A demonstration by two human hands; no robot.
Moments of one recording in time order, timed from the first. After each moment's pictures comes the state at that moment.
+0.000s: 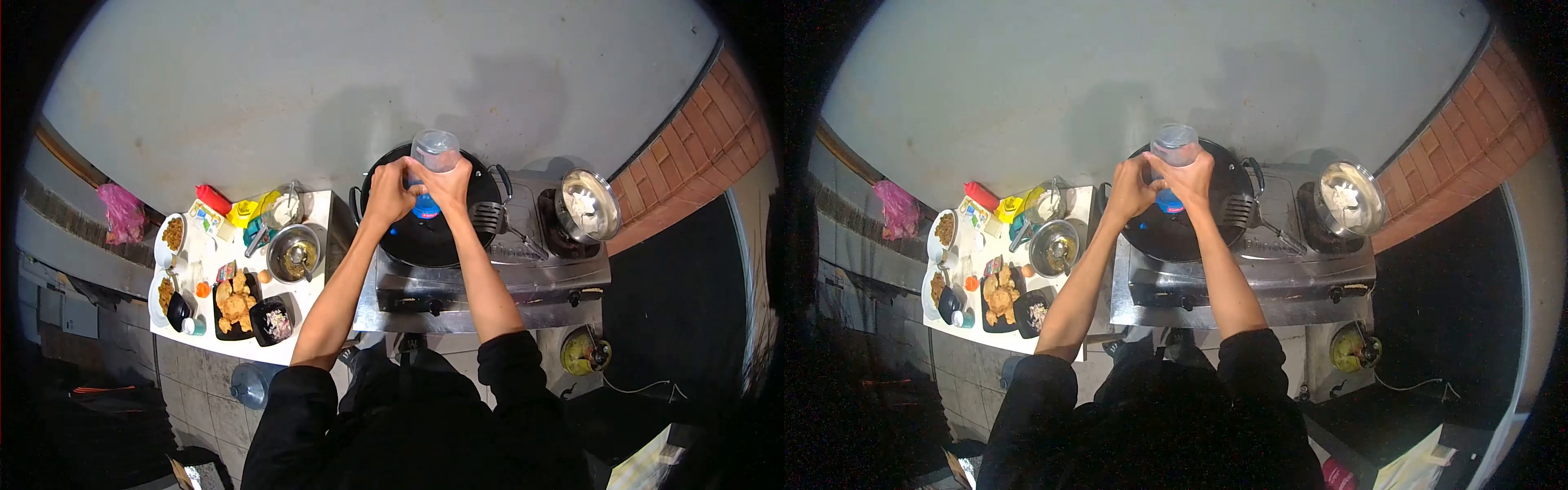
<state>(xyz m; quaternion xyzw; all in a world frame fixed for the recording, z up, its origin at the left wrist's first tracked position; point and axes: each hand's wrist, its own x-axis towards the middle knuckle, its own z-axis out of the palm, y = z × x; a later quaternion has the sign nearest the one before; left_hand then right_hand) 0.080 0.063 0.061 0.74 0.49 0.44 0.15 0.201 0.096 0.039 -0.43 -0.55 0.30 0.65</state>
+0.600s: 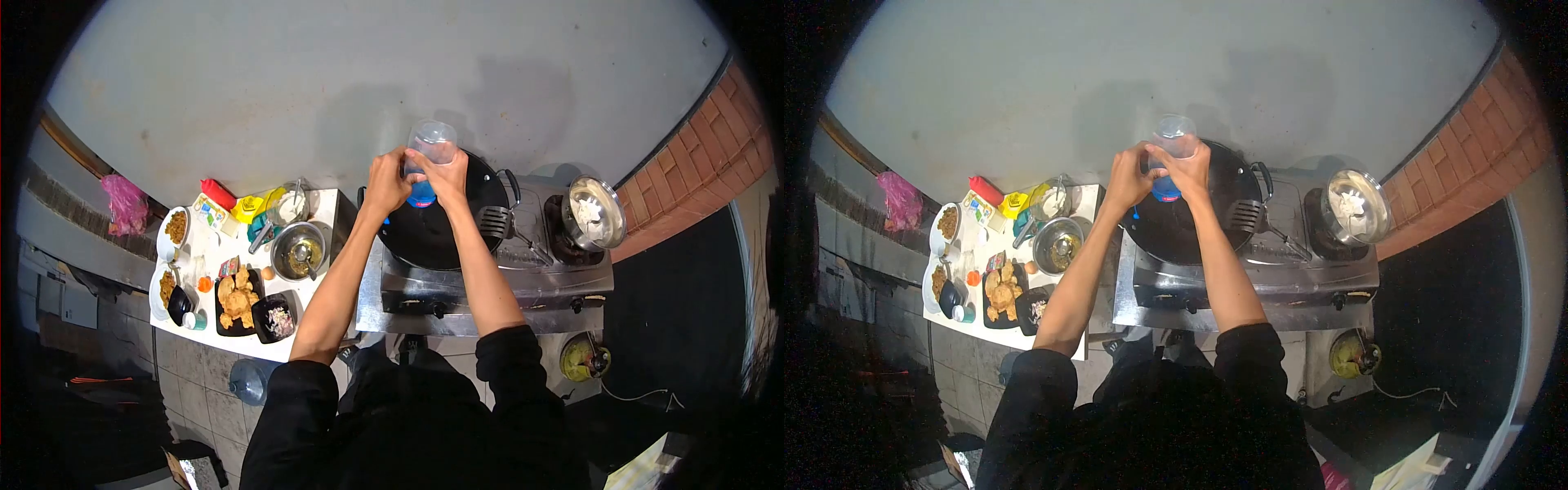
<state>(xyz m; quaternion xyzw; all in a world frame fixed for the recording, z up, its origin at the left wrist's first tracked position) 0.062 0.077 0.077 0.71 0.55 0.40 0.17 0.185 0.114 0.039 -0.35 -0.53 0.43 0.64</state>
